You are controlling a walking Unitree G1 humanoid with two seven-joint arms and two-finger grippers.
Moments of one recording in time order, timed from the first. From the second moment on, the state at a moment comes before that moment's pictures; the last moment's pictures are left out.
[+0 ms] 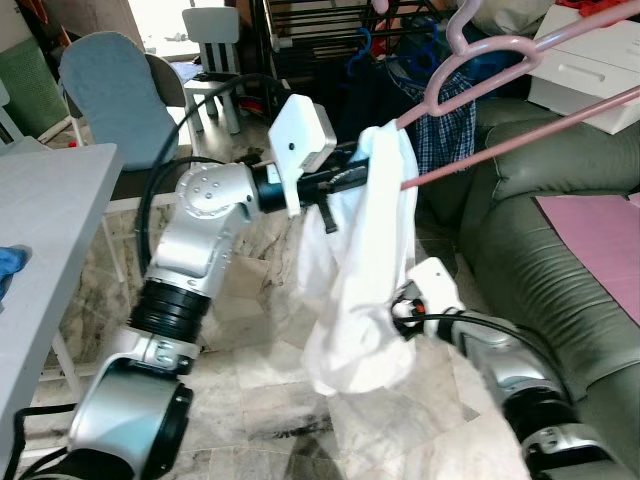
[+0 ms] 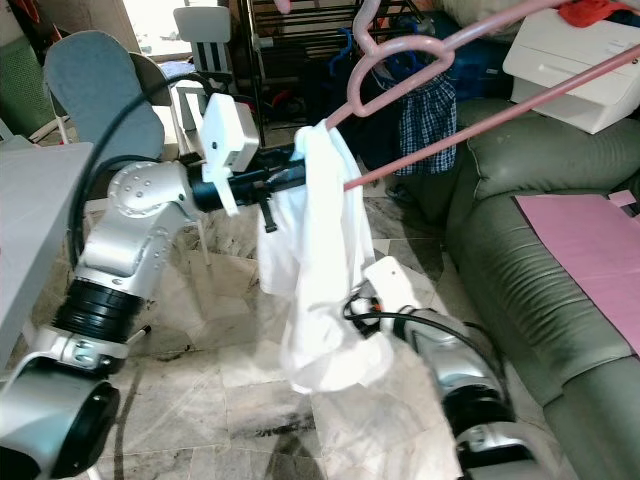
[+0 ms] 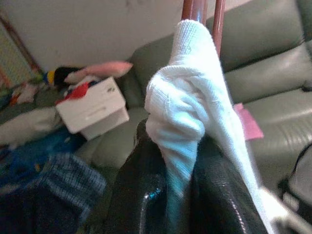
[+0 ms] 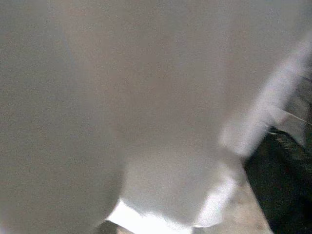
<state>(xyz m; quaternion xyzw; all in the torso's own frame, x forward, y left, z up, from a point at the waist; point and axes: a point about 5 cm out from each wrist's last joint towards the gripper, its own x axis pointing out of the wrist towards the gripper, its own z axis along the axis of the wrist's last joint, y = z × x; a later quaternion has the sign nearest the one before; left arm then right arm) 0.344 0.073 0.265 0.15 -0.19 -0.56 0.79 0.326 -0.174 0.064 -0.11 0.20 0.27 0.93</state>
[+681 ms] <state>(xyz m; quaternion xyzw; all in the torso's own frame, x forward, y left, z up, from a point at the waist) 0.373 0.144 0.210 0.17 -0.07 -0.44 0.88 0.356 -0.295 0.181 -0.10 0.02 -0.01 0.99</state>
